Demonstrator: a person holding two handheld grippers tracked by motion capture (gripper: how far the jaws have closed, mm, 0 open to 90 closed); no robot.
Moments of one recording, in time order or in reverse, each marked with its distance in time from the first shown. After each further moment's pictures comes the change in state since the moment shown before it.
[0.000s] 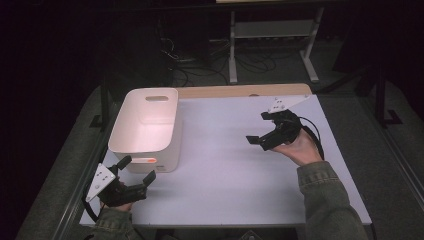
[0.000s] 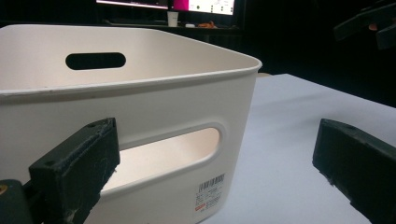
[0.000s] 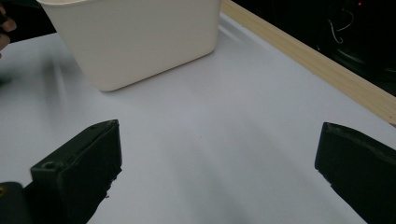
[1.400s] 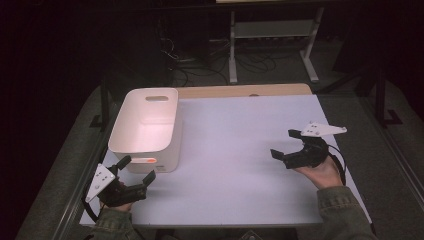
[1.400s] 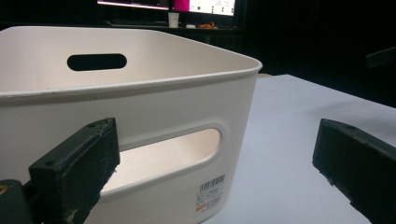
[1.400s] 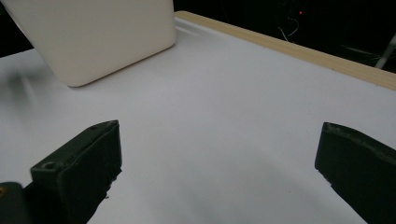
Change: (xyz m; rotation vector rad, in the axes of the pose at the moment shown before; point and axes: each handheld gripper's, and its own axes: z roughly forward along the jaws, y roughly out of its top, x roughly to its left) left arm 0.000 0.000 0.000 -0.002 0.002 0.001; right arm 0.000 -0.089 -0.037 -0.141 -0.133 0.146
